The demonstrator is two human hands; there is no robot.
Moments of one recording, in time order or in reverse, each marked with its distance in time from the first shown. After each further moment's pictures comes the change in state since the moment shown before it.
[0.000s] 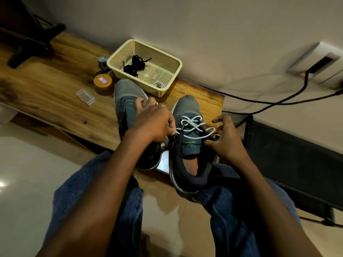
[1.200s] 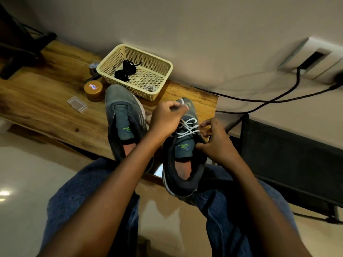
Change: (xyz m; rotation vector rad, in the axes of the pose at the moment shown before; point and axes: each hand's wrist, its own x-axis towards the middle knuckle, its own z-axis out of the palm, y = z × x) left_hand 0.031 0.046 0.022 -1.013 0.185 -0.203; right_hand 0.003 0.002 -0.002 -0.029 -0.074 0.037
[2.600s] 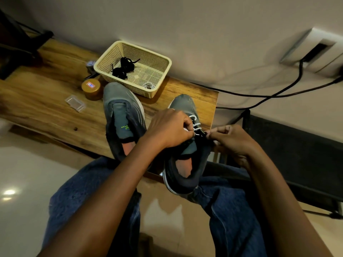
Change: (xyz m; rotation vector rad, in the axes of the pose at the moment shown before) left_hand -0.016 0.004 -0.007 0.782 -0.234 0.331; right_hand -0.006 -0.003 -0.029 0.516 -0.114 0.336
